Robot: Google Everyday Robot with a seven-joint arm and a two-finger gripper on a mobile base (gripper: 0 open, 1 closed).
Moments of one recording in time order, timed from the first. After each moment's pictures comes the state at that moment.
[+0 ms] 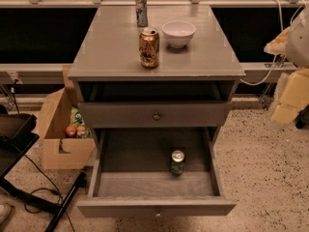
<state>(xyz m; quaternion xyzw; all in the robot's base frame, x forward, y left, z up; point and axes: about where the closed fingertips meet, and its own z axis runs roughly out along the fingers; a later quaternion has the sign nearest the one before) 0.438 -0.217 0.976 -0.60 0.78 -0.03 0.16</state>
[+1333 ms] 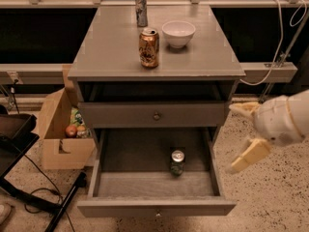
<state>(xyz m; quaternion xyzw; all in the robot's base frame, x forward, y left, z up) 0.445 -0.185 0.821 -0.57 0.74 0.17 0.31</state>
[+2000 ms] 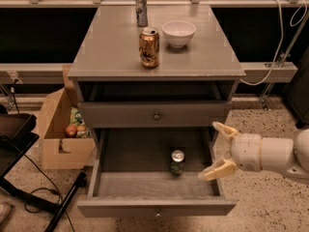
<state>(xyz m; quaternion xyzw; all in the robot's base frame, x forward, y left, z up) 0.480 -0.156 0.712 -0.50 0.70 0.23 0.46</state>
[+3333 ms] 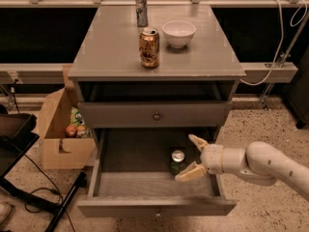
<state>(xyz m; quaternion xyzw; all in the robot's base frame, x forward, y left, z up) 0.539 -0.112 0.577 -0.48 0.69 0.28 0.46</state>
